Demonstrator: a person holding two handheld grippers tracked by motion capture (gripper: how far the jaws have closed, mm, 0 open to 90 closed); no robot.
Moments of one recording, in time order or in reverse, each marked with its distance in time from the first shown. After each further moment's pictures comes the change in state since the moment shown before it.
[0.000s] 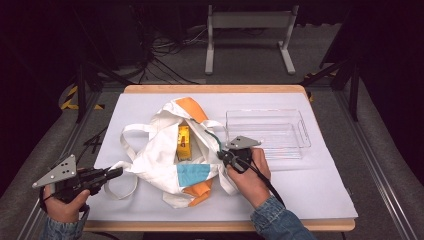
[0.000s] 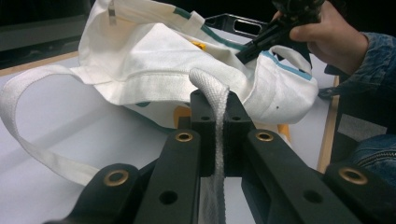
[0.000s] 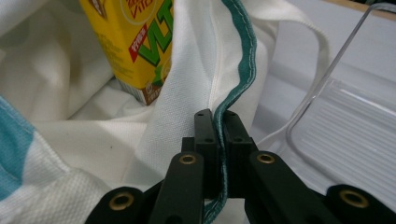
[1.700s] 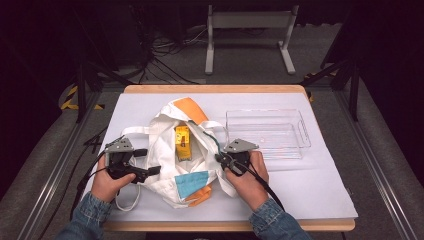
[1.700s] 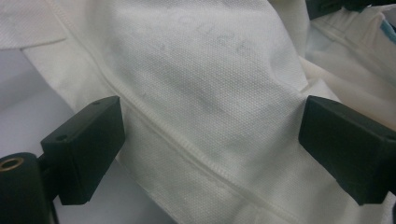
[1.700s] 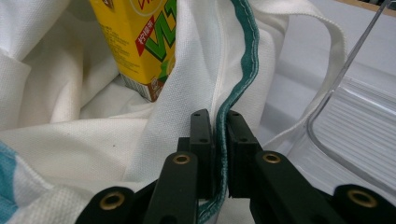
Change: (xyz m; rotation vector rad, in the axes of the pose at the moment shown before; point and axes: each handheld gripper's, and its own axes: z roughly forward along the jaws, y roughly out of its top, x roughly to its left) left arm 0.022 0.007 0.115 0.309 0.024 -0.165; right arm 0.004 -0.004 0.002 -0.017 0.001 -0.006
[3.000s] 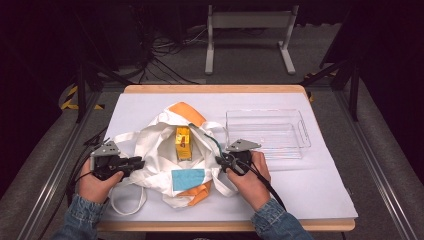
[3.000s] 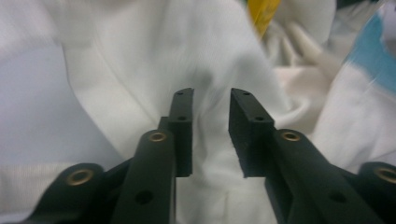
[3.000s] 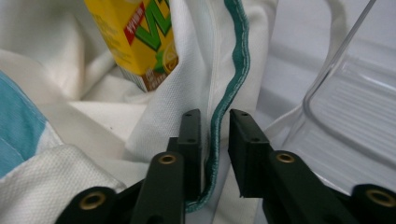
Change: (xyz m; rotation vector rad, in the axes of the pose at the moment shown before) left arm 0.003 -0.011 -0.040 -0.016 0.116 0.003; right arm -0.005 -0.004 -0.001 0.014 0.019 0.054
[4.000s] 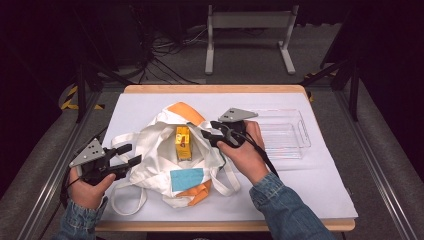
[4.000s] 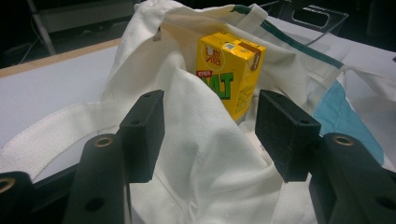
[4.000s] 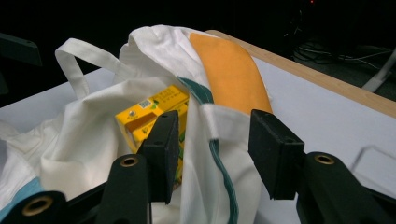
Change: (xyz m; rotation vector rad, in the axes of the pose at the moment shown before) left arm -0.016 0.005 -0.024 -0.232 0.058 0.081; right arm -0.005 0.088 -0.005 -0.145 0.092 -0.108
